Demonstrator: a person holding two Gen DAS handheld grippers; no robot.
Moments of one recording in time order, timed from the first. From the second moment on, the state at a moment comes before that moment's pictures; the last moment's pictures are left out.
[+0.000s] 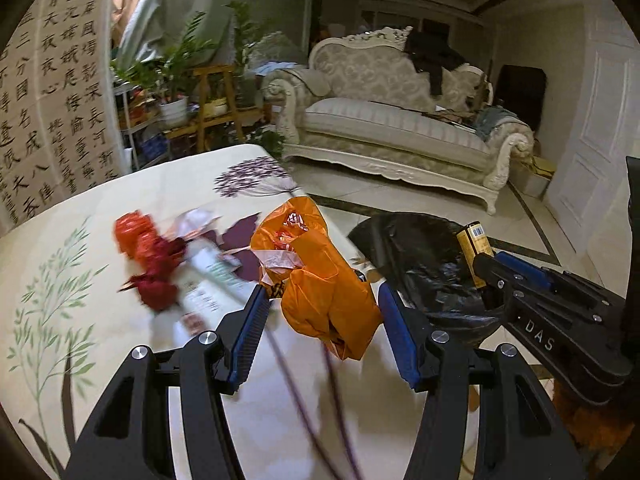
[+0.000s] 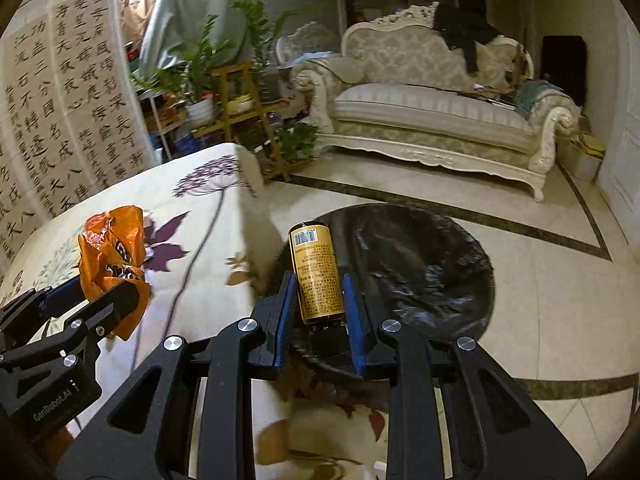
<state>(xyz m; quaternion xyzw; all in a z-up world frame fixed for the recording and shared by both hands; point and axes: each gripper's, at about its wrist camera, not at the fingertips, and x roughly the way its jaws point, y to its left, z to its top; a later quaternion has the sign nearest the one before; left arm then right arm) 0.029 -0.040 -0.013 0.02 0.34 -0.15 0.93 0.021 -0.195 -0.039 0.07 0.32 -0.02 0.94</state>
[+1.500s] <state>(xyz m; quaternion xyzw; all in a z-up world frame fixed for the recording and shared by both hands) 0.098 -0.107 -0.031 0.06 0.37 -0.12 0.92 0.061 -0.240 -0.058 0.09 0.33 -0.07 0.94</state>
